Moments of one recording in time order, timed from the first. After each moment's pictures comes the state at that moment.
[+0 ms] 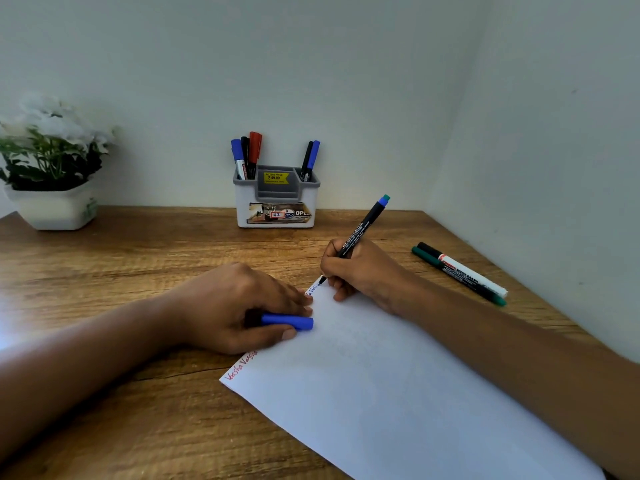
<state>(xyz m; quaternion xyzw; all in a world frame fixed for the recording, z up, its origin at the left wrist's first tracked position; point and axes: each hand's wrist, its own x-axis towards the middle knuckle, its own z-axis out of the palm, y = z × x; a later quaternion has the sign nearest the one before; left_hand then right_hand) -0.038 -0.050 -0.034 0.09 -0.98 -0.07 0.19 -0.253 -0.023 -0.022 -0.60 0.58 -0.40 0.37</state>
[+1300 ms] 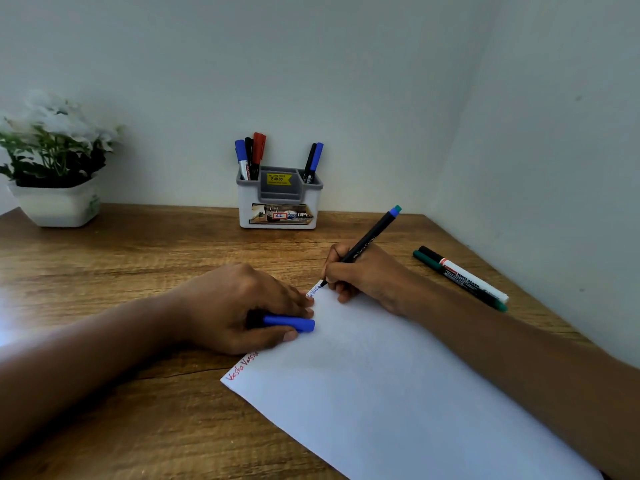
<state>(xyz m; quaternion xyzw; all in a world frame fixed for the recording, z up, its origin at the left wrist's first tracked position) -0.038 -0.049 -0.033 0.09 -0.98 -0.07 0.19 -0.259 -0.024 -0.022 -0.62 0.57 -0.39 0.38</state>
